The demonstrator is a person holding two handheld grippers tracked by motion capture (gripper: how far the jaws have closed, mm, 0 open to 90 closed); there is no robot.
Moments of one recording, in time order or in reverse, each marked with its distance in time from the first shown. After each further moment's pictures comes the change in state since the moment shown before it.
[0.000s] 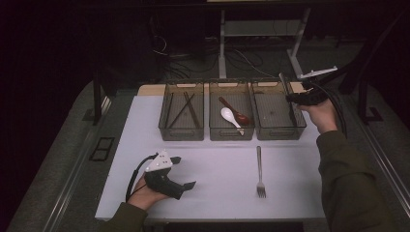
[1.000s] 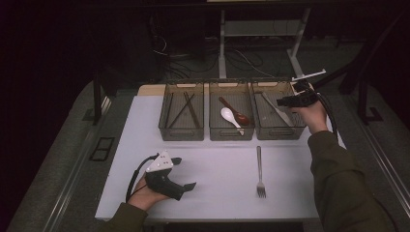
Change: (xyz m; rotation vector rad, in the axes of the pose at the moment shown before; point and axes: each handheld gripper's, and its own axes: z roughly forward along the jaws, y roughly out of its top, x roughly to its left) left arm -0.002 0.000 0.001 0.008 -0.009 0.005; right arm 0.004 -0.002 0.028 0.029 0.042 0.067
